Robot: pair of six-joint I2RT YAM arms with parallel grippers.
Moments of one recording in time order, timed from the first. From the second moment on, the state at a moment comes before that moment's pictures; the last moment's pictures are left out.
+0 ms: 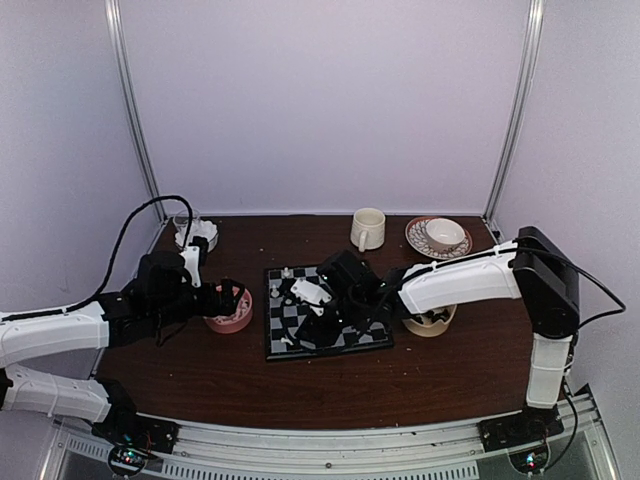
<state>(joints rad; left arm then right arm) -0.69 1.04 0.53 0.02 -0.20 -0.45 1.01 1.94 1.27 -0.12 -0.17 -0.03</state>
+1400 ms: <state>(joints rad) -0.69 1.04 0.53 0.03 -0.21 -0.46 1.06 2.13 1.48 -0.27 -0.09 -0.13</state>
